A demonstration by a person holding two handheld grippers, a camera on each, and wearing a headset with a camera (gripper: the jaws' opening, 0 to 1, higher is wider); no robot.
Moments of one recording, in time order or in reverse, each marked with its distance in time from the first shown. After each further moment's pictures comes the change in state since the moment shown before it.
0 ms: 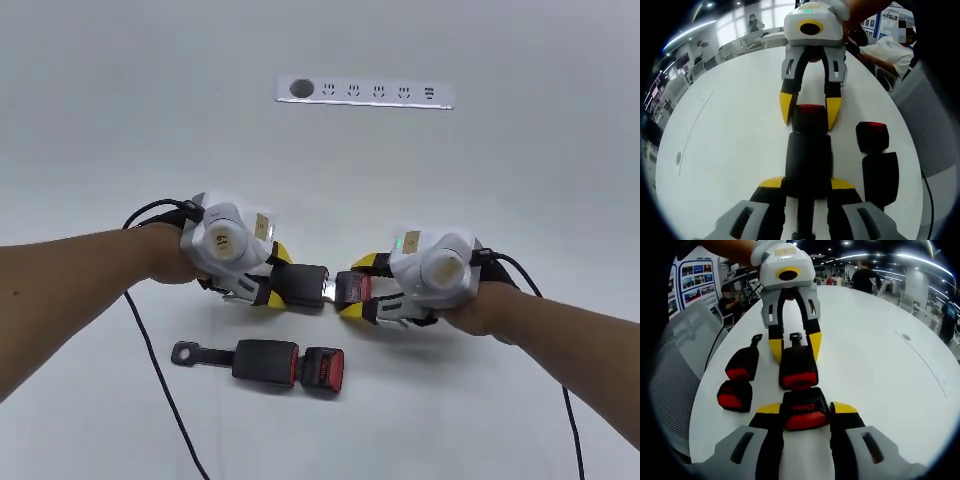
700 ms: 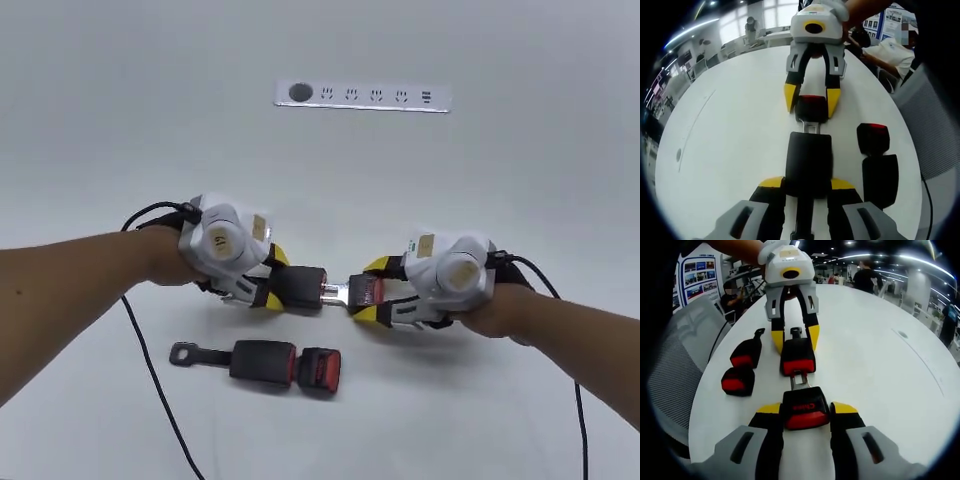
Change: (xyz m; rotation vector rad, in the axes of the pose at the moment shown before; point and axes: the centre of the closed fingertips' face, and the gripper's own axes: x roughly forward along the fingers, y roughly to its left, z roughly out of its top) left arm 0.000 0.000 0.001 -0.025 0.003 0.010; right arm -0.022 -0.004 -0.019 -0.015 0.011 0.005
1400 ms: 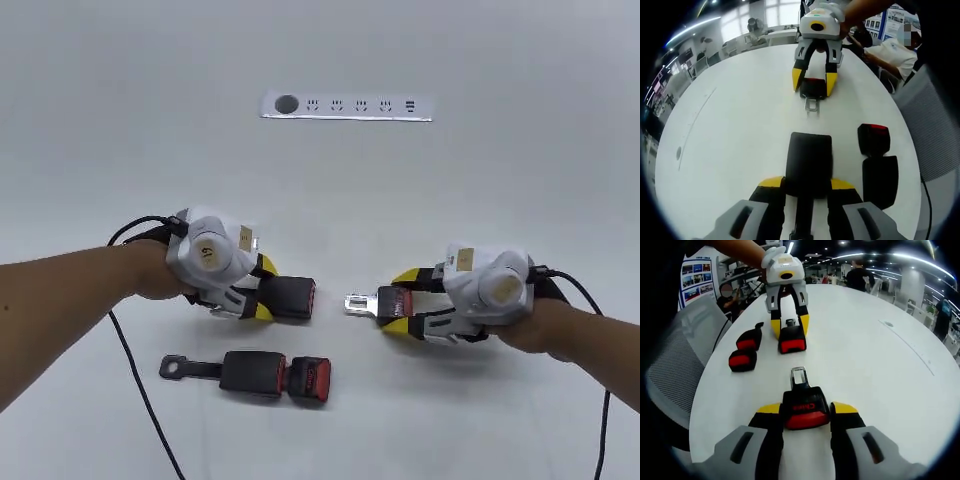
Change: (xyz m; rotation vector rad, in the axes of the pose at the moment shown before) left arm -0.001 0.000 -0.001 -0.013 0.011 0.004; right arm -0.050 -0.008 -0.036 0.040 -0.005 -0.042
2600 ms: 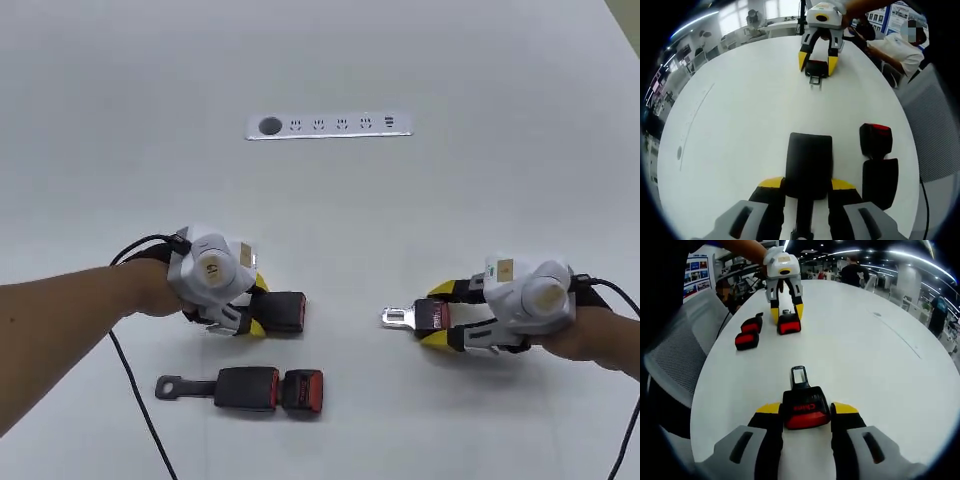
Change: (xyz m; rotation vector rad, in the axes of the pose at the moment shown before) left arm 0.002 -0.002 0.003 -0.007 0.092 0.014; right arm -0.030 -0.002 -0.040 -0.019 0.064 -0.048
